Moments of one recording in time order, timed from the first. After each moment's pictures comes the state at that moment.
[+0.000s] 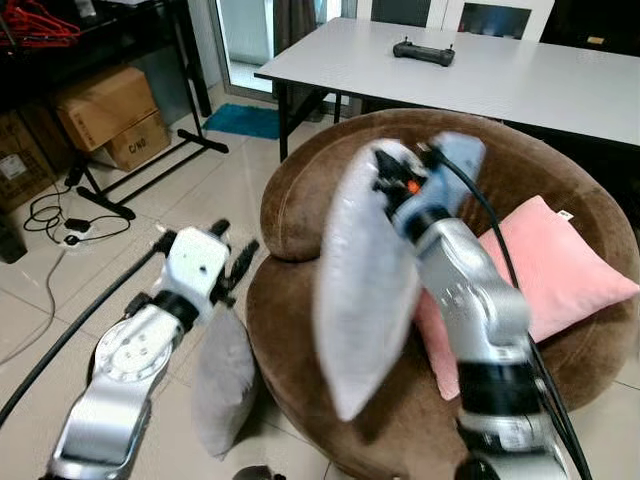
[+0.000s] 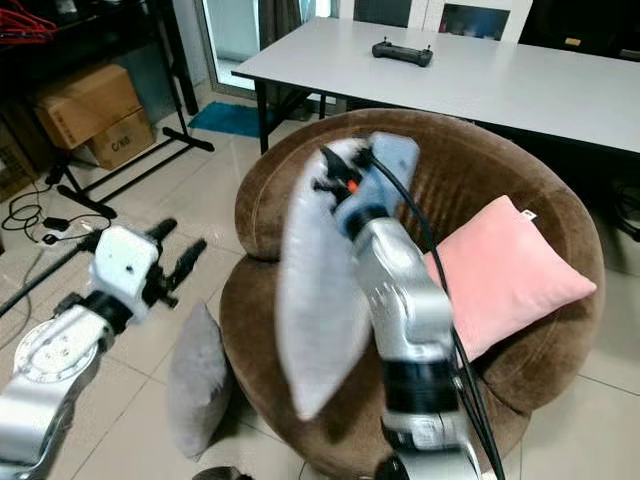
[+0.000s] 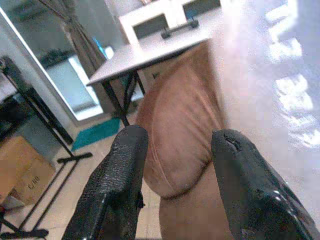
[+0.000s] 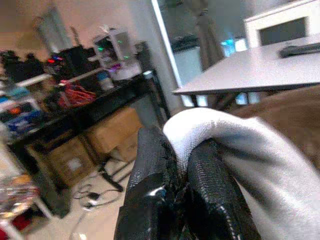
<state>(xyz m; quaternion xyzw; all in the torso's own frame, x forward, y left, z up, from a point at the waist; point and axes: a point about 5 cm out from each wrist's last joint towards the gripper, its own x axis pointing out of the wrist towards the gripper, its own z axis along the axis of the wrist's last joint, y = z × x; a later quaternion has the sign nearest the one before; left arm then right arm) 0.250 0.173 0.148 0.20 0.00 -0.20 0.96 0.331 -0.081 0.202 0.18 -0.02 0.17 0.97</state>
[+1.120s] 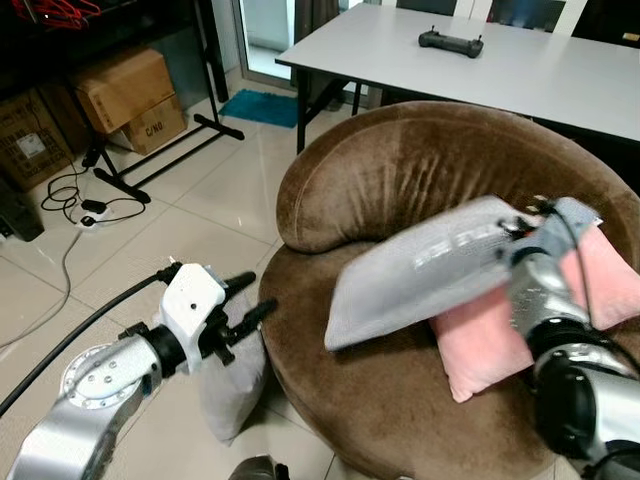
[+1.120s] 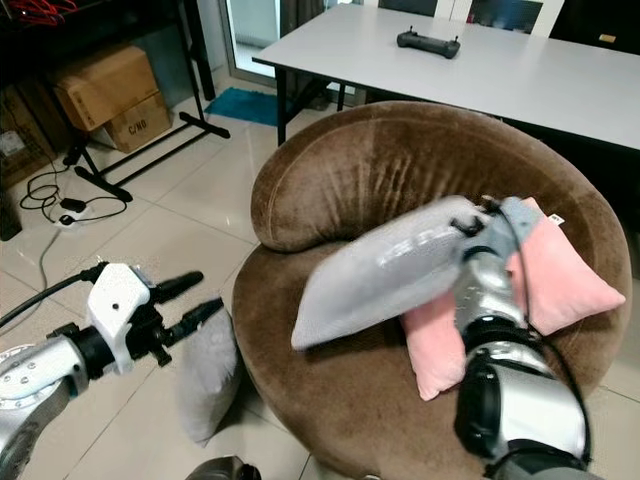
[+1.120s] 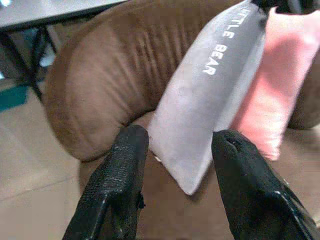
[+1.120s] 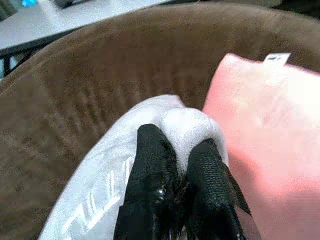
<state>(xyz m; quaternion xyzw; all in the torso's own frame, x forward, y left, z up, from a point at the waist) 0.215 0.172 0.142 0.11 0.09 -0.37 0.92 0.354 -0.265 0.101 0.15 0.09 -0.24 0.95</state>
